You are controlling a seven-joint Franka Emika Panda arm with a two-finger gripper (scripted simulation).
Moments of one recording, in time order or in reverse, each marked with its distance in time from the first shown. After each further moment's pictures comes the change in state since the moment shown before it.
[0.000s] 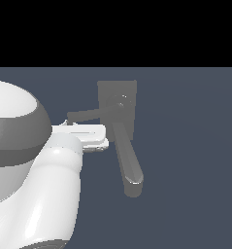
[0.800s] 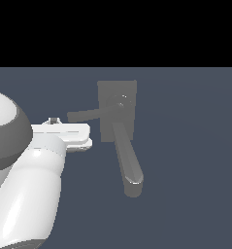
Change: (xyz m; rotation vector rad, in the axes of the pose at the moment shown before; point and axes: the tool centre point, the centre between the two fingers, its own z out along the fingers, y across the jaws) arm -0.004 0.045 0.007 -0.059 -0.055 0.057
